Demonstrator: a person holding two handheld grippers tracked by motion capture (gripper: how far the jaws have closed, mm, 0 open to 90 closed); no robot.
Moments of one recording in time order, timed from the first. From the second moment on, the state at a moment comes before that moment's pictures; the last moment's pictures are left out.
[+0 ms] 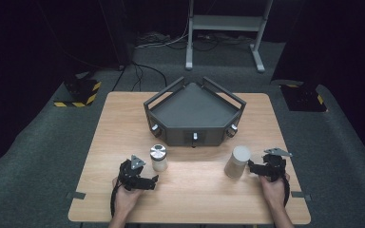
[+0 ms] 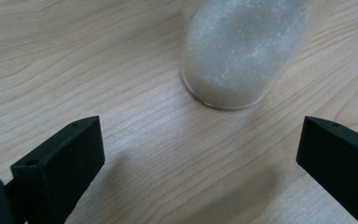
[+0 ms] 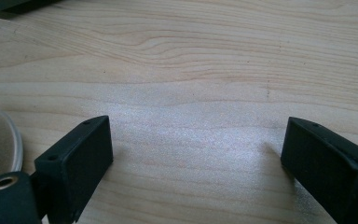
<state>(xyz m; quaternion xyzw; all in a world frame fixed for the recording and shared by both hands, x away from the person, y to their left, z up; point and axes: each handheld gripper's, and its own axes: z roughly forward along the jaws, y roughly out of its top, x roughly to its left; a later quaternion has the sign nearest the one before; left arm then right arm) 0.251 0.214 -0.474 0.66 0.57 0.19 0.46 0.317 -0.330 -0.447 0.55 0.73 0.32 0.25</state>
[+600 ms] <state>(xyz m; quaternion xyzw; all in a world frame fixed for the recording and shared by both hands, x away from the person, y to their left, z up) 0.258 0.203 -0.473 0.67 0.56 0.19 0.46 0.317 -0.330 -0.447 0.55 0.73 0.32 0.25</state>
